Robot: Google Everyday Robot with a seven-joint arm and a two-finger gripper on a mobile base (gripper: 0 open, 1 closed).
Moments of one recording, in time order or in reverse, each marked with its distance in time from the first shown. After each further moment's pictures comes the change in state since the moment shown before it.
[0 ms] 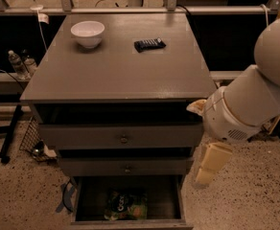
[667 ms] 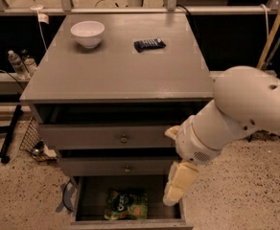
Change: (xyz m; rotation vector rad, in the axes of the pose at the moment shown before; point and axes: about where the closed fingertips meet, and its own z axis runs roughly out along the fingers) arm -0.015 0.020 0.093 -0.125 -0.080 0.060
